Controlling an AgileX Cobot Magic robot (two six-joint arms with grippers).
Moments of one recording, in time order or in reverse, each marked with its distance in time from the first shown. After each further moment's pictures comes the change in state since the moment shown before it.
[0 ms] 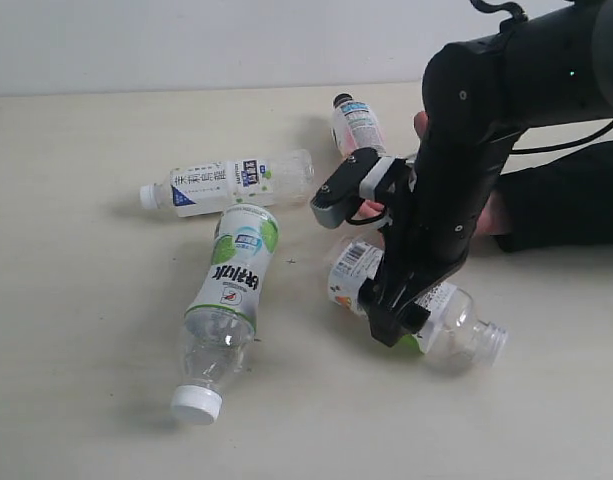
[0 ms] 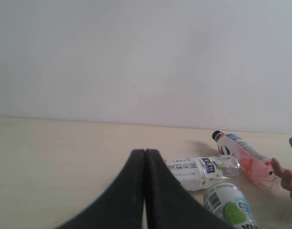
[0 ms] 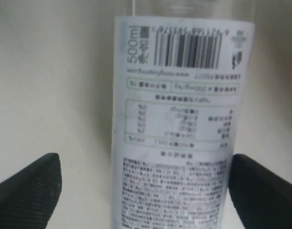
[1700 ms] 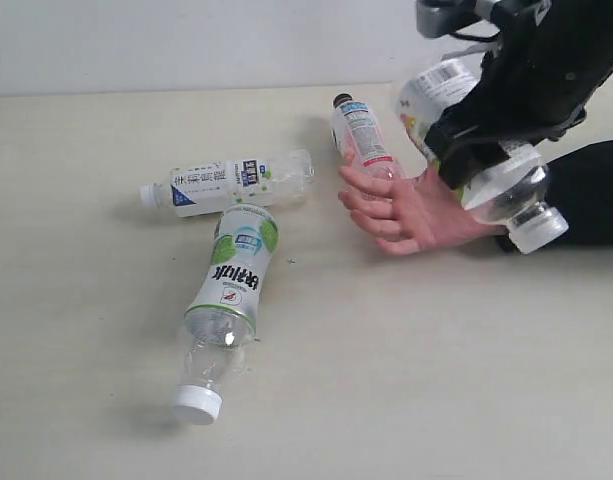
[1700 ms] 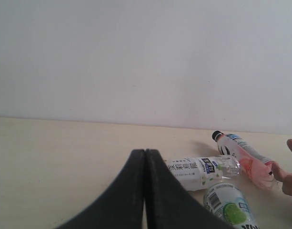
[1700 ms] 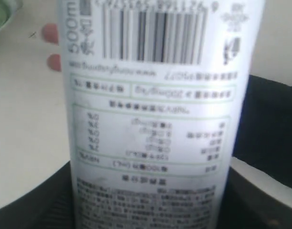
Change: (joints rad) left arm 0.000 0.000 0.000 0.000 0.000 0.000; right arm -0.202 -0.236 -0.153 -0.059 0.140 0.325
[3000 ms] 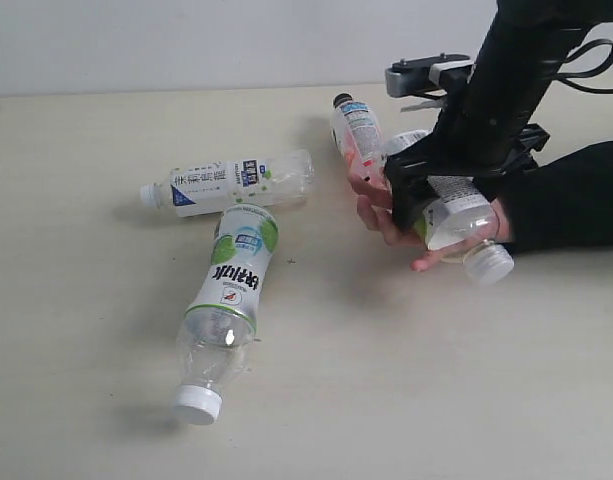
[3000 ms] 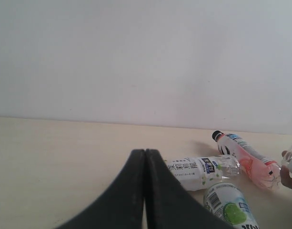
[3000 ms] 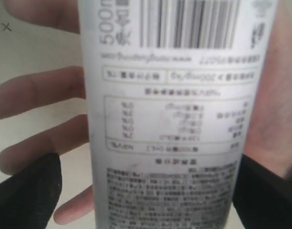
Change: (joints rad) left arm 0.000 0.000 0.000 0.000 0.000 0.000; right arm -0.040 0.288 -0.099 0.123 0.018 -0.014
